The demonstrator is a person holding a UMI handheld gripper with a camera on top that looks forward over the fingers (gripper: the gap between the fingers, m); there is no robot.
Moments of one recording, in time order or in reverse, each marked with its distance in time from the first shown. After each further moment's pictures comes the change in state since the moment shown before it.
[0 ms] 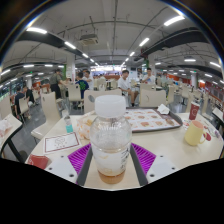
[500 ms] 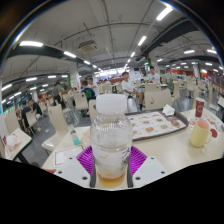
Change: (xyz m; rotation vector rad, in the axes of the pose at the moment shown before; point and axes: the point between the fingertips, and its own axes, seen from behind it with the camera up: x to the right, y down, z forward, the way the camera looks) arm 0.002 -0.040 -0.005 0.038 -0.110 0.118
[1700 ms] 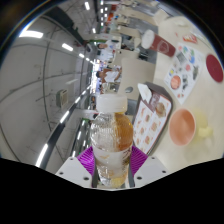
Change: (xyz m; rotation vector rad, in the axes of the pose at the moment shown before) arm 0.245 -0.159 -0.004 -0.105 -0.388 1.189
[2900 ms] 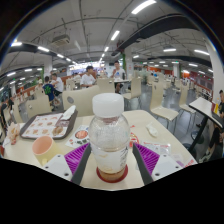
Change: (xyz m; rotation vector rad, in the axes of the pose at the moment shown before) arm 0.199 -0.236 -0.163 0.214 0.687 -1.181
